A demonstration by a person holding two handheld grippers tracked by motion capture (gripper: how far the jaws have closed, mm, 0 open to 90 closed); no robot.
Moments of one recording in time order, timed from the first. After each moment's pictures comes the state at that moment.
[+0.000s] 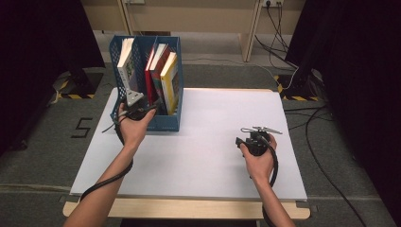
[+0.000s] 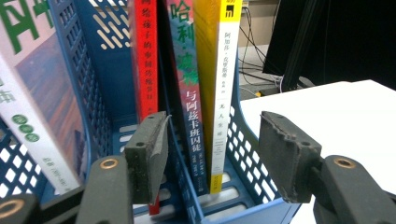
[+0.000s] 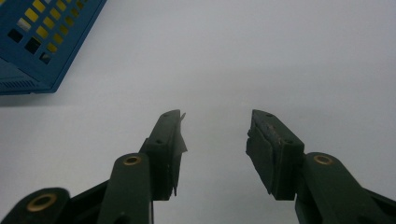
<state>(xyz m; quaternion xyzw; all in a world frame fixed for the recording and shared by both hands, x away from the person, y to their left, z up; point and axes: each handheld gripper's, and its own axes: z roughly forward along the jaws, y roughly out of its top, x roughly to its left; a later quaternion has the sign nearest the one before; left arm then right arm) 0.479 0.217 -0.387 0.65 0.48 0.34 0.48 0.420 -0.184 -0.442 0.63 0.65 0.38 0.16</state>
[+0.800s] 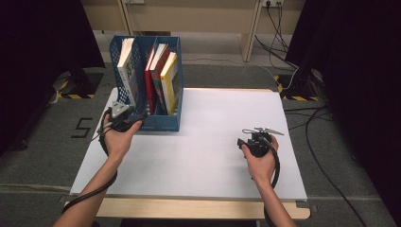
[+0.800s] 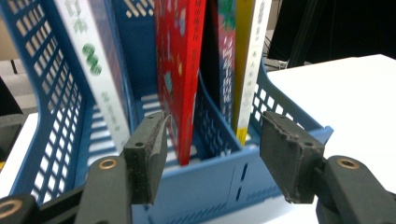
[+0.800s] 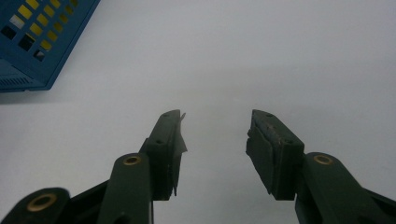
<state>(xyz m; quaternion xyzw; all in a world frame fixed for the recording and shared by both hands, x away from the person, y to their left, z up) 0.450 0.260 -0.410 0.66 0.49 0.32 0.46 0.416 -0.190 -0.443 0.64 0.65 0.37 0.16</state>
